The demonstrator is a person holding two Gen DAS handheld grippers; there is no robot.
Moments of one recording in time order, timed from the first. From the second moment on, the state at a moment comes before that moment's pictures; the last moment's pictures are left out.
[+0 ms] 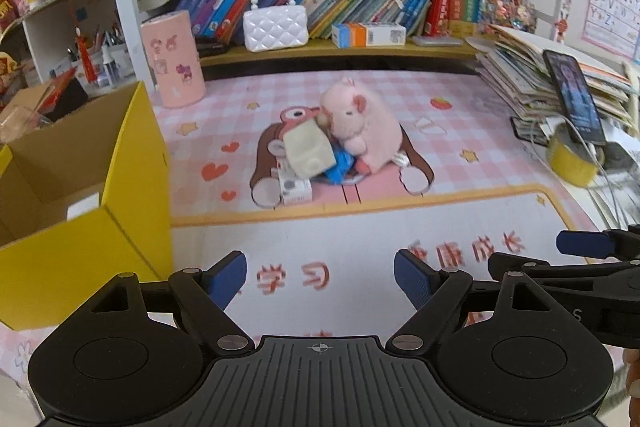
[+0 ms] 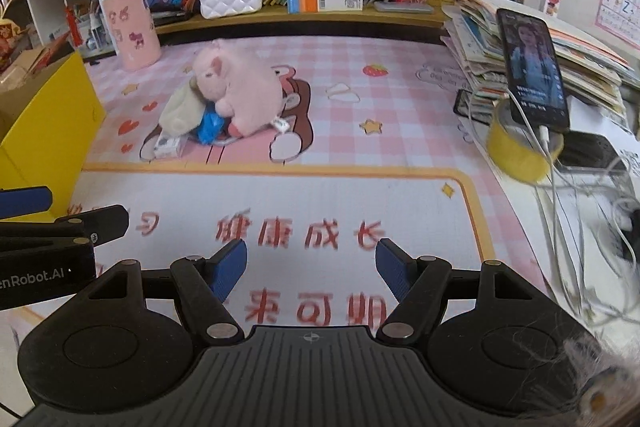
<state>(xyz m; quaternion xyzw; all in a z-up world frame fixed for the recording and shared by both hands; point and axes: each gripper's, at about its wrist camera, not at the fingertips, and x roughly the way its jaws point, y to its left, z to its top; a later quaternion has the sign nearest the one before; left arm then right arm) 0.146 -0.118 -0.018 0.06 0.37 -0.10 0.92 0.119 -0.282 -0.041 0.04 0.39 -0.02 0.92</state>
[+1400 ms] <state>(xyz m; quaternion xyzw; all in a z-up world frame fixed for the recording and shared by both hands) 0.298 -0.139 -0.053 -0.03 0.41 -0.03 0.91 0.250 -0.332 -0.031 0.04 0.36 0.00 0.93</state>
